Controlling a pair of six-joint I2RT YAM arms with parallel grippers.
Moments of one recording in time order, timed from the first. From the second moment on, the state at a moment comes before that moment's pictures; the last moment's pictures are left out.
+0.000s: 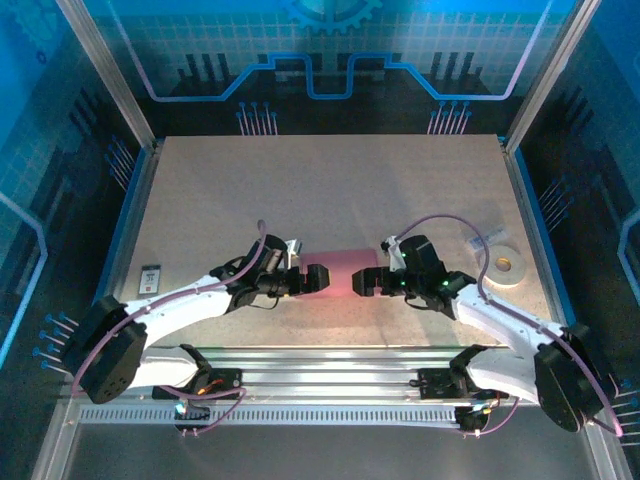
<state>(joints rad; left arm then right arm) -0.66 1.27 0.62 -0.12 0.31 -0.83 0.54 1.10 0.53 -0.22 -0.32 0.51</state>
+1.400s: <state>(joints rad) -0.62 1.22 0.80 -0.34 0.40 -1.00 0.55 0.93 0.65 -0.47 -0.25 0.83</state>
